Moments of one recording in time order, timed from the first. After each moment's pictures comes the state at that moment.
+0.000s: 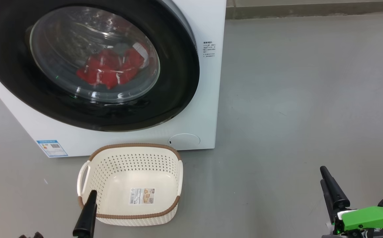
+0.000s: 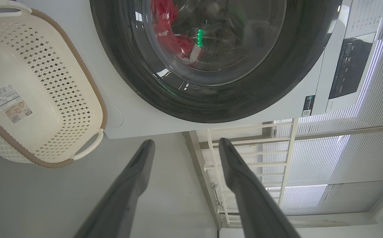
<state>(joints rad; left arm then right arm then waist) -0.02 0.02 0.05 0.29 -1.45 -0.12 0.06 -0.01 -0.03 -0.09 0.30 1.48 0.13 0.05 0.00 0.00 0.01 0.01</state>
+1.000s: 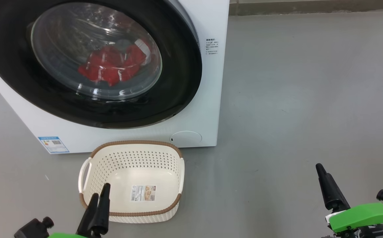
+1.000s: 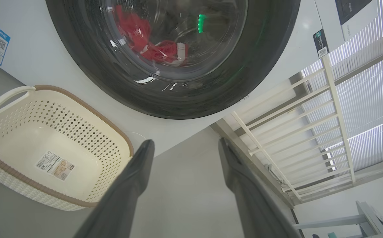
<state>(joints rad) -0.01 0.03 -0.01 0.20 -0.98 -0.10 -0.03 0.00 -0.06 -0.04 0.27 1.12 0.13 -0.03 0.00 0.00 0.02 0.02</state>
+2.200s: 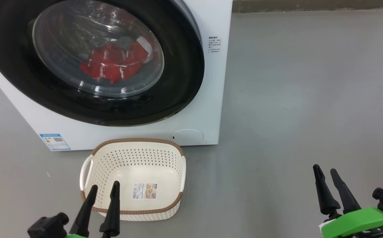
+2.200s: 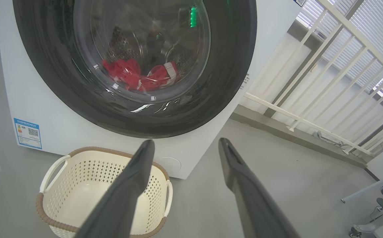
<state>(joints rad) 0.00 0.05 -0.07 0.13 -0.56 -0.07 -0.13 0.02 -0.09 -0.01 0.22 0.78 0.13 -0.13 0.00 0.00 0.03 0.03</state>
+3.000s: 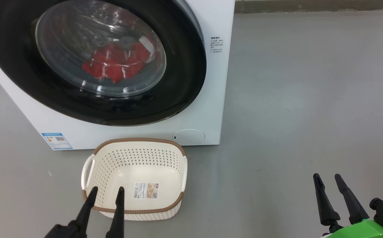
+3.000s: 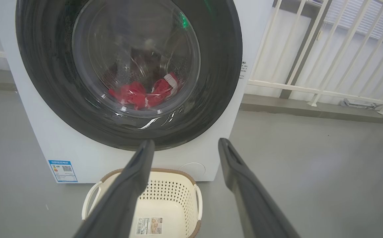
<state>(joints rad) 0.04 0.05 -0.07 0.10 -0.27 -0.06 -0.20 0.09 -0.09 -0.02 0.18 0.54 0.13 -0.20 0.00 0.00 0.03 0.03</state>
